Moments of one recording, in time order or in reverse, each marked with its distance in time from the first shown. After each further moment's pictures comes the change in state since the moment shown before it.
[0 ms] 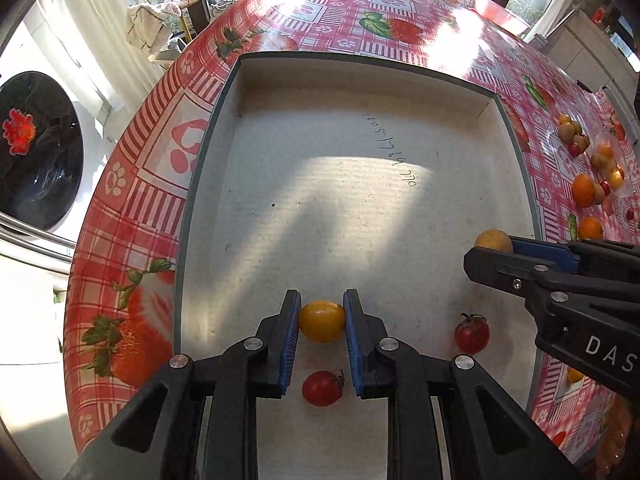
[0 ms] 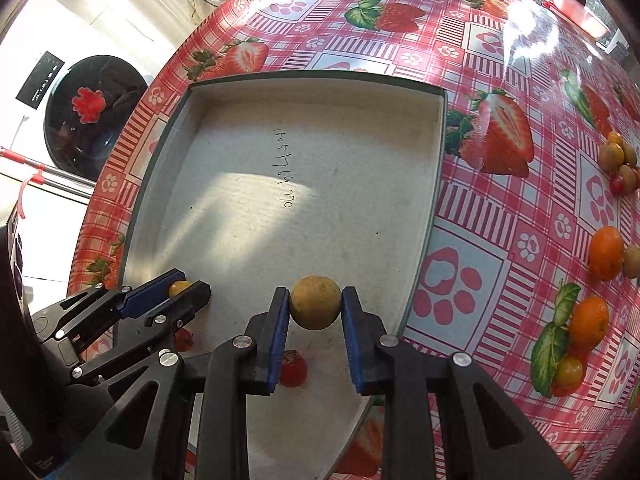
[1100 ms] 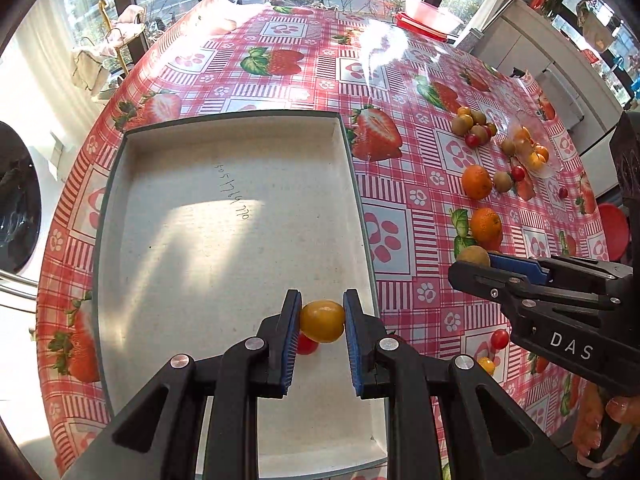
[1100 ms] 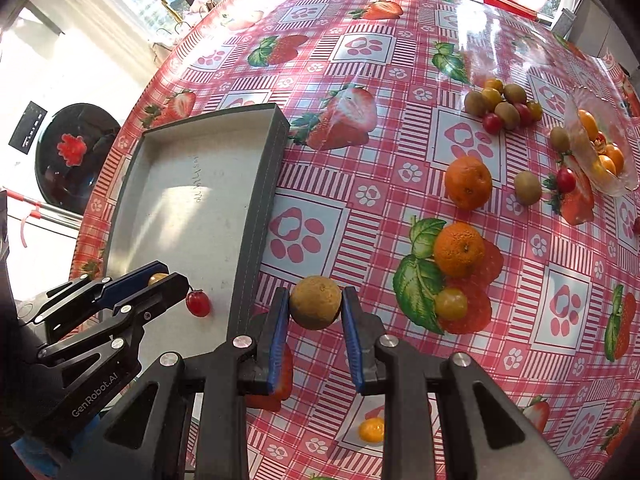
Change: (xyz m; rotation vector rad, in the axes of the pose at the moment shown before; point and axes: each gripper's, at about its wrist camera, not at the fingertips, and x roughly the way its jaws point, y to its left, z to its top) left arm -0.048 -0.082 0.004 0.105 -0.054 -0.150; right arm -0.074 -0.084 -0.046 0.119 -0.091 -0.039
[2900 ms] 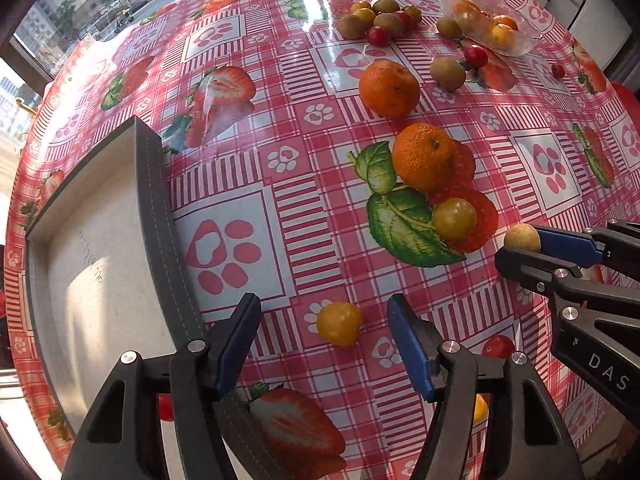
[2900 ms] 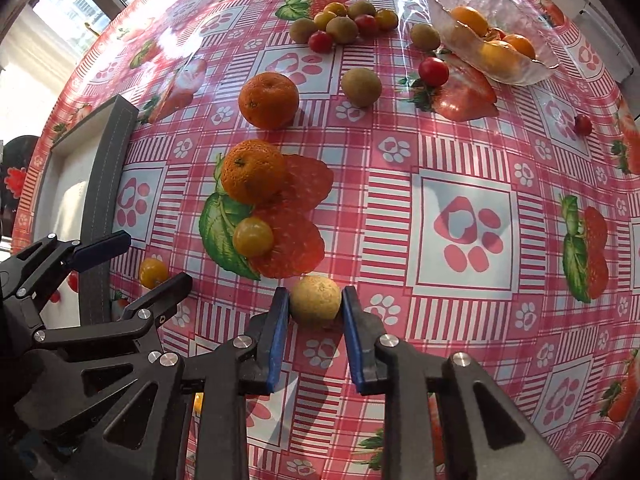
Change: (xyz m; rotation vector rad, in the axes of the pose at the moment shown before) left arm 0.086 -0.134 0.002 0.346 0.136 0.118; right arm 0.010 -0.119 -0.053 0.174 0.014 -0.148
